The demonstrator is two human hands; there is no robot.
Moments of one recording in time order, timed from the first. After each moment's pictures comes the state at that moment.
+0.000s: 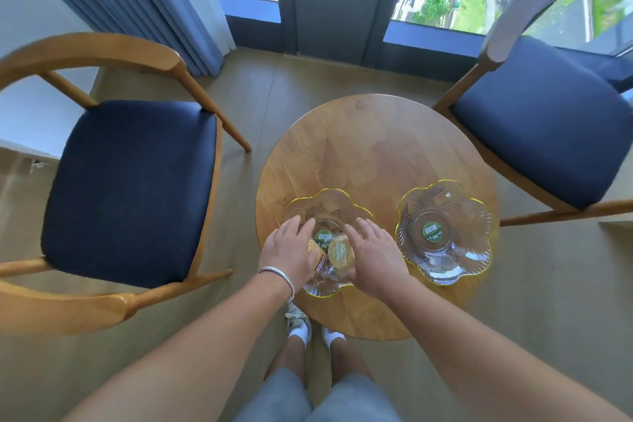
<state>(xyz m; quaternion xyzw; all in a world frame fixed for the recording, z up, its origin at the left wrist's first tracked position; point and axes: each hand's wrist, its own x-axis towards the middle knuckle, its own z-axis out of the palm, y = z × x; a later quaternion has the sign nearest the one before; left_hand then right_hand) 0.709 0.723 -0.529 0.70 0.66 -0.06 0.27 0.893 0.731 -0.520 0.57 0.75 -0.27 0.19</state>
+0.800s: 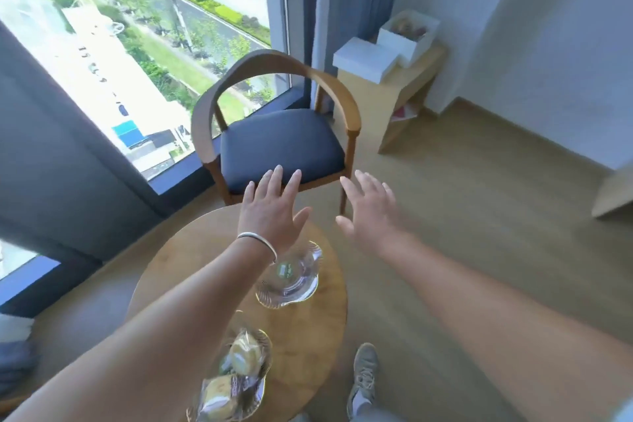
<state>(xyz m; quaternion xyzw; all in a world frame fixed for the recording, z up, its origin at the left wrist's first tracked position) 0.991 0.785 -0.314 0.97 0.23 0.03 0.03 1.112 0.627 -0.310 0.91 0.40 -0.05 -0.06</state>
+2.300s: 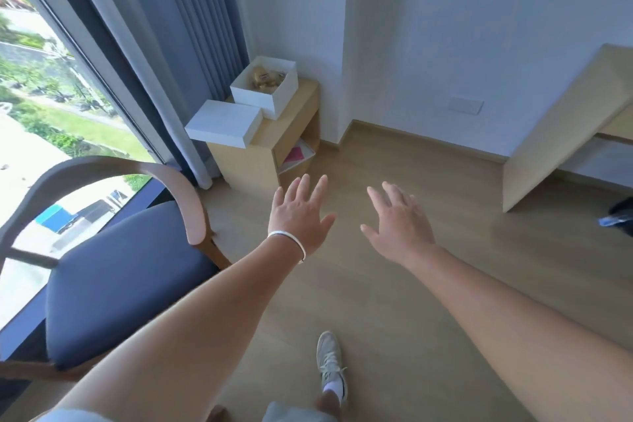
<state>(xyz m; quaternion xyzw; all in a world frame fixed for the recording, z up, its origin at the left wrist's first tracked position) 1.522 0.594 -0.327 1.00 0.05 0.02 0.04 1.560 0.401 -0.310 0.98 0.20 -0.04 -0.07</state>
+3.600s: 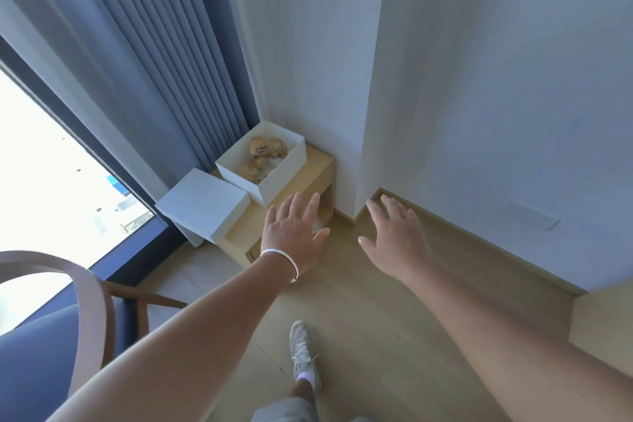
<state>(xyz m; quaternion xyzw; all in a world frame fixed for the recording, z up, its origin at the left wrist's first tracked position) 2.015 0.644 -0.326 0.98 0.18 0.02 0.02 2.108 0.458 -0.307 0.94 0.32 -0.06 -0.09</state>
